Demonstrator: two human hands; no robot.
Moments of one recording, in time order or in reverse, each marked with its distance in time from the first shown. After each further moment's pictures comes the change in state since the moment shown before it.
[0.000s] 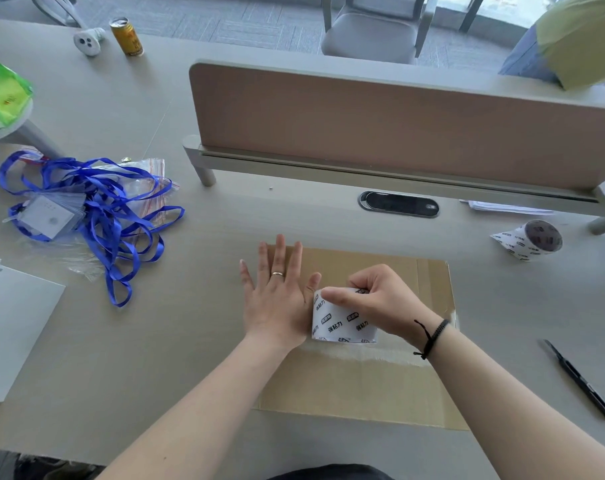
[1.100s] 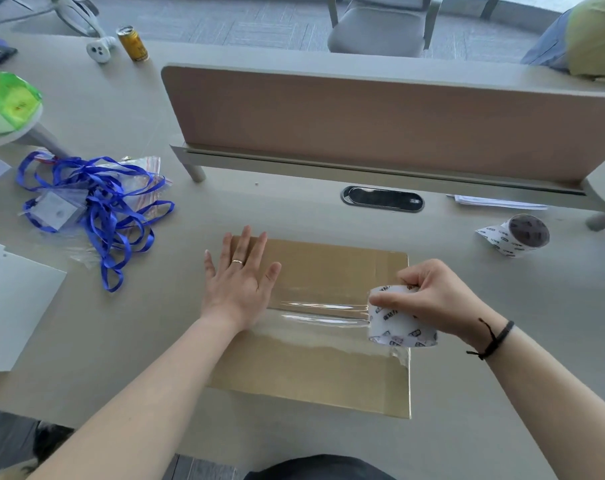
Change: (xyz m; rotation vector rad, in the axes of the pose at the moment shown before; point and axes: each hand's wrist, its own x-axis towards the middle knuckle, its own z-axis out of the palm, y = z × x) left_hand 0.000 0.003 -0.001 0.052 0.008 -0.050; right_hand -0.049 0.053 -0.114 -0.039 0.026 -0.025
